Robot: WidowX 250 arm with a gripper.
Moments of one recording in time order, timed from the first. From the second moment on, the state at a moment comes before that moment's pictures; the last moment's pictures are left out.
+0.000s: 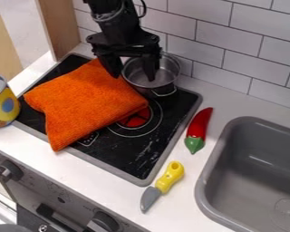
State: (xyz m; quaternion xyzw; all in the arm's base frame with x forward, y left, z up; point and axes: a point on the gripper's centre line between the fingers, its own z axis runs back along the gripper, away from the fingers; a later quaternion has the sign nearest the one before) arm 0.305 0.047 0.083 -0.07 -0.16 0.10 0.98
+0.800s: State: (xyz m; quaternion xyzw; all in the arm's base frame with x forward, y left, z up) arm 0.283 0.135 0.103 -0.01 -0.13 -0.16 0.98
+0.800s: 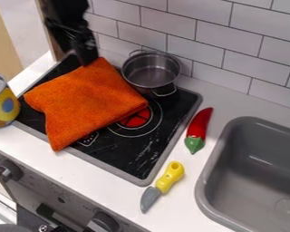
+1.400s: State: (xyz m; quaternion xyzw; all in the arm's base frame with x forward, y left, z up) arm 0.260 0.232 0.110 0.04 -0.11 -0.35 0.93
